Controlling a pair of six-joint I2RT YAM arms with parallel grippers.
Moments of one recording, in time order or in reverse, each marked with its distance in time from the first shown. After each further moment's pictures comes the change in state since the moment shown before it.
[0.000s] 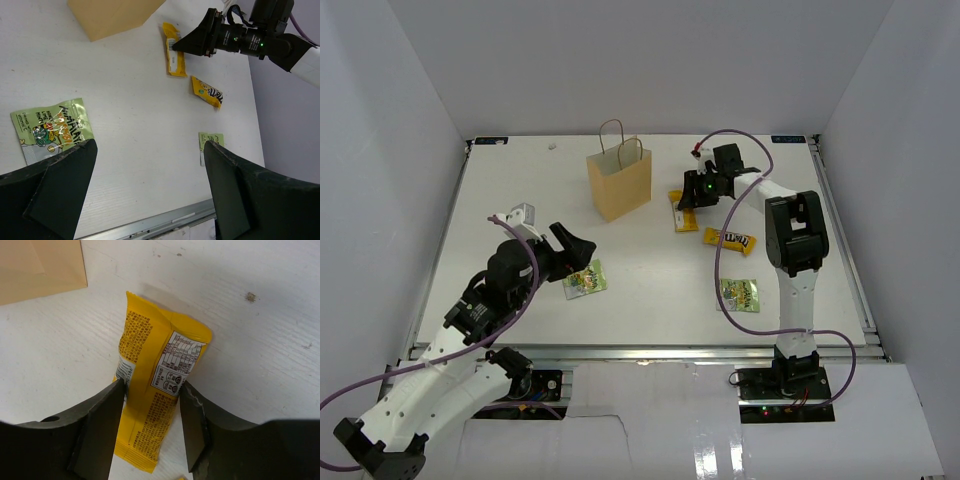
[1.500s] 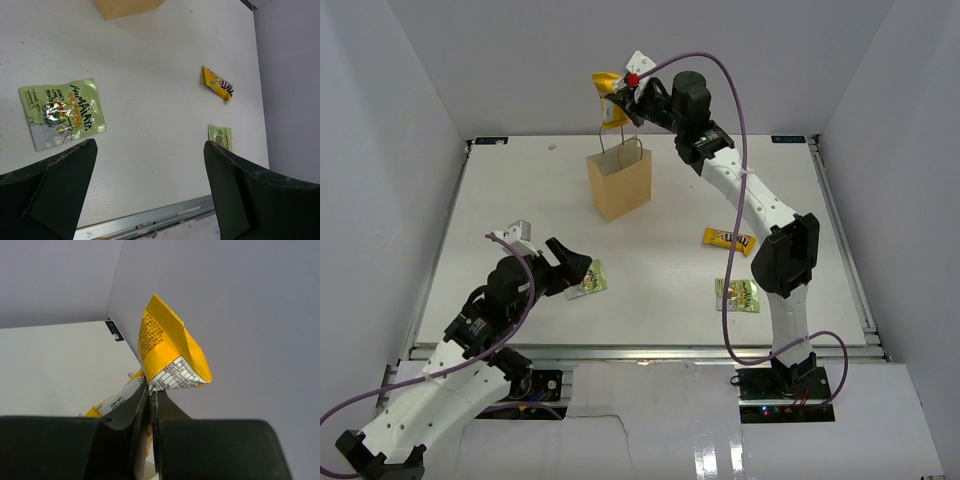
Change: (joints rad) left arm 0.000 -0.106 -0.127 -0.015 -0.005 -0.050; right arm 0.309 -0.161 0.516 0.362 0.014 -0.385
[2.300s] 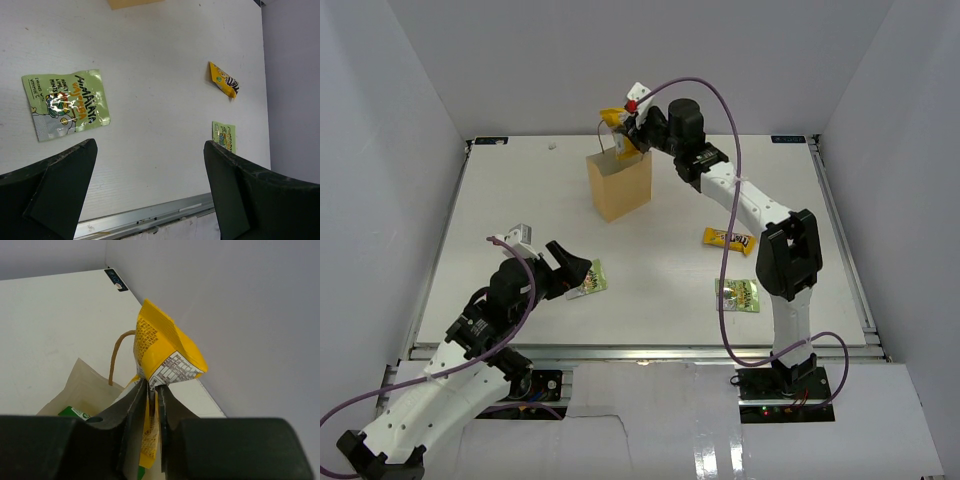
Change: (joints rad) left arm 0.000 -0.014 -0.025 -0.023 0.000 -0.032; right arm 0.004 -0.019 -0.284 0.077 0.092 0.001
